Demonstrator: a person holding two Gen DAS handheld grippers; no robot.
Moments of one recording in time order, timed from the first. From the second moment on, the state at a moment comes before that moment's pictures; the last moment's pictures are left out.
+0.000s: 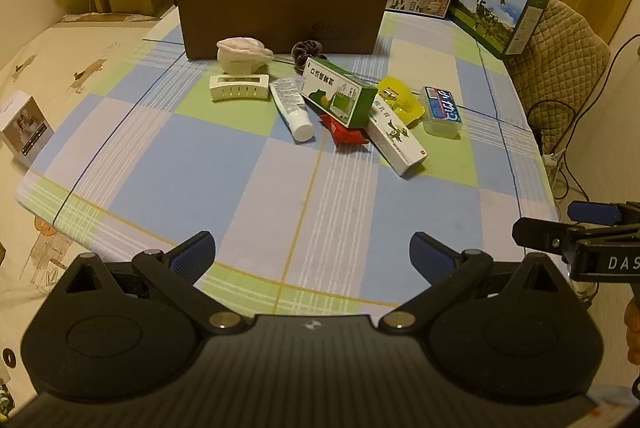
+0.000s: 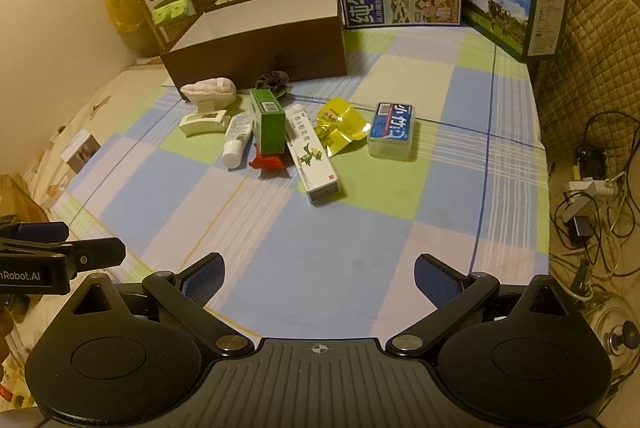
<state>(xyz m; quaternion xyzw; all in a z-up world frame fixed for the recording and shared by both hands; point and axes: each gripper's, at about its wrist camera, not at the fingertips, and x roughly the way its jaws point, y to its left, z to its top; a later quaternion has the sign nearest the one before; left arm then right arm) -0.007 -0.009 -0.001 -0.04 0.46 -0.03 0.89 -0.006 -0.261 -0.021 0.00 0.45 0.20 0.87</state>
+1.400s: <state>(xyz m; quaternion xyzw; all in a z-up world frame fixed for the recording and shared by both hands) 0.028 -0.009 -0.003 -0.02 0.47 -0.05 0.88 0.016 -0.261 -0.024 0.02 0.45 0.19 0.87</state>
